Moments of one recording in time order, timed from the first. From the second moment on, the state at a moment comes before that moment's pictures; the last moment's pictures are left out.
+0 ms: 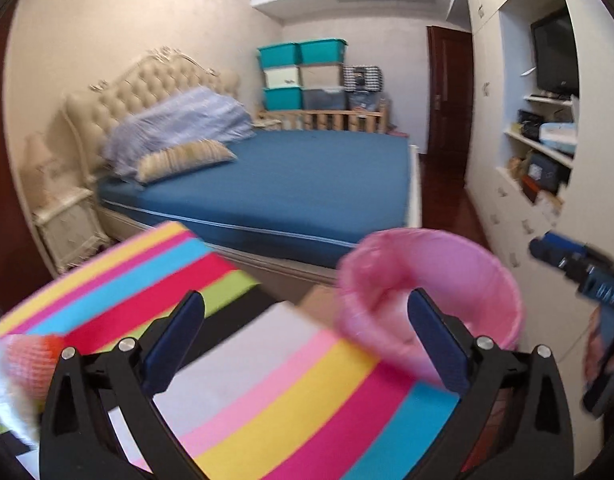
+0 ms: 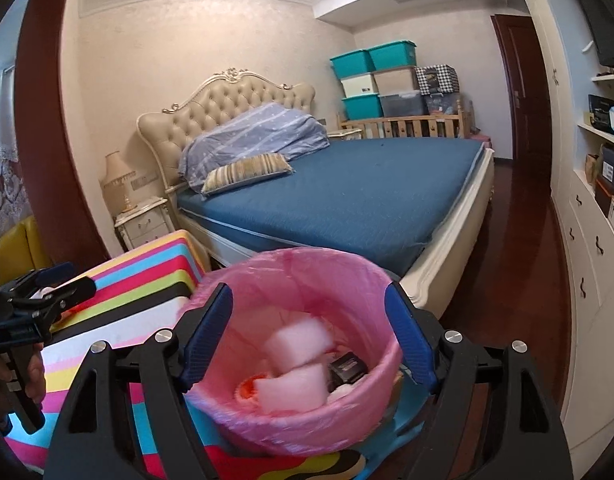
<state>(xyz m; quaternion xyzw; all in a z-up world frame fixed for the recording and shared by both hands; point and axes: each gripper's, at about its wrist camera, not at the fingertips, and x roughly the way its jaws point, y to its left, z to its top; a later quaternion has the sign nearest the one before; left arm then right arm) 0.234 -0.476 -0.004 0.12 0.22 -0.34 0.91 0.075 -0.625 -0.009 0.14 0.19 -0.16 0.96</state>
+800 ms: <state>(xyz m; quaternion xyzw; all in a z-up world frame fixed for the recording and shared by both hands) 0.202 -0.116 -0.037 0.07 0.26 -0.03 0.96 0.190 -0.343 -0.026 0.04 0.31 0.08 0.95</state>
